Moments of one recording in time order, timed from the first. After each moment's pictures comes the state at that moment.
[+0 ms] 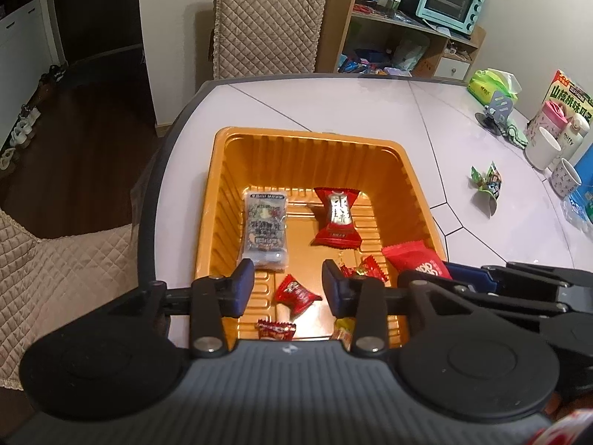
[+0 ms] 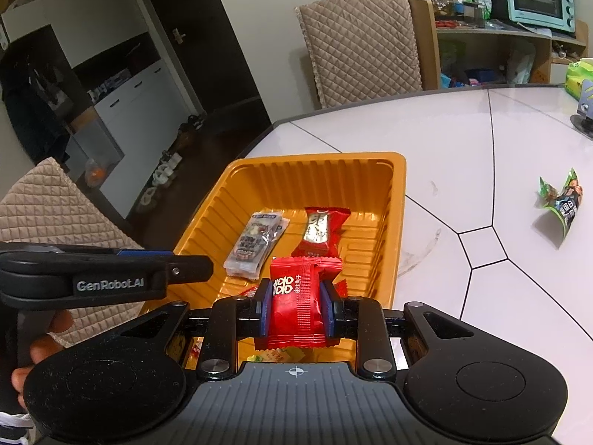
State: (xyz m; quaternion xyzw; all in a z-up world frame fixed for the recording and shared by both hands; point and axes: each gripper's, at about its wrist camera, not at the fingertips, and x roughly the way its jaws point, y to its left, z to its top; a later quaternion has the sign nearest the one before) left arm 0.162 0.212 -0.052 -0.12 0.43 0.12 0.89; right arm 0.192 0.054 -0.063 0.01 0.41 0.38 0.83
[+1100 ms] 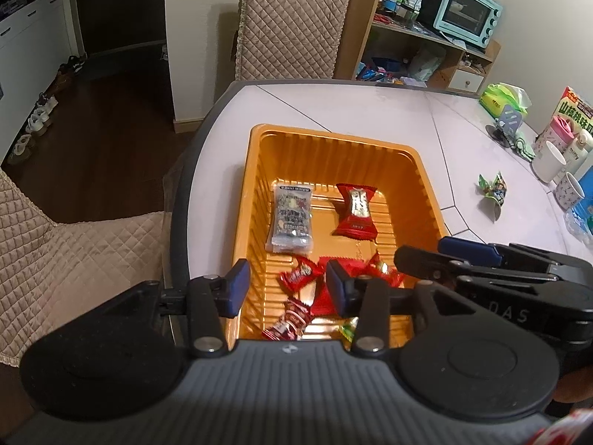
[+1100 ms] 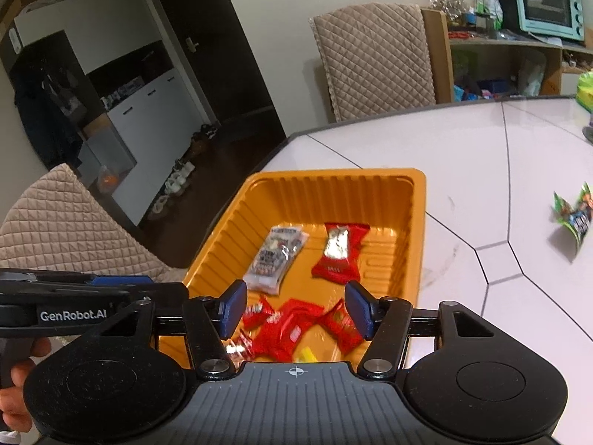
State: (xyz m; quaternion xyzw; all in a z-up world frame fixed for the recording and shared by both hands) left arm 0.127 0.220 -0.037 -0.14 0.42 0.15 0.89; right arm 0.192 0.059 -0.059 0.02 0.40 0.40 0.82
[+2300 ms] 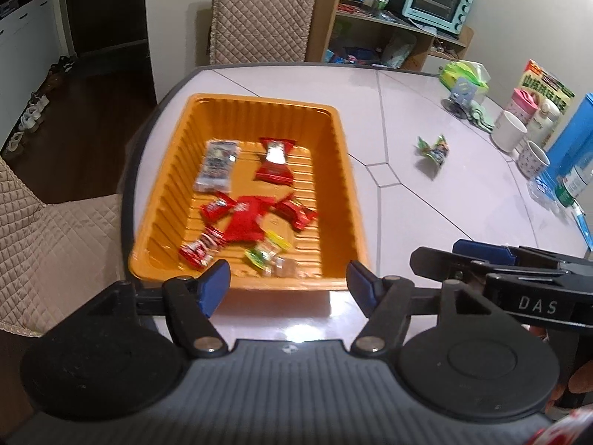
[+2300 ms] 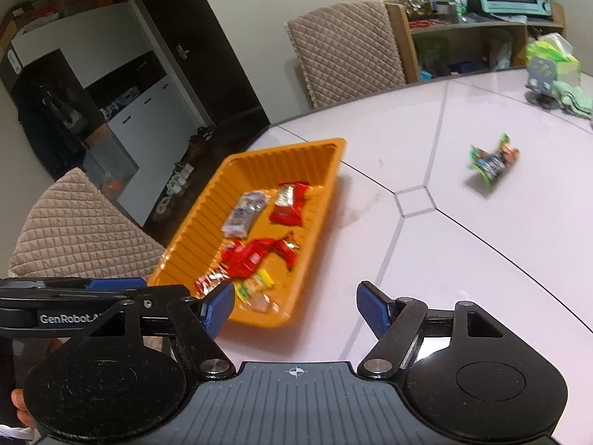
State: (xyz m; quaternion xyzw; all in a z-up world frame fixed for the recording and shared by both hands) left arm 0.087 0.104 -0.024 -0.14 0.42 0.13 0.89; right arm 0.150 -0.080 -0.036 0.05 0.42 0.39 0.82
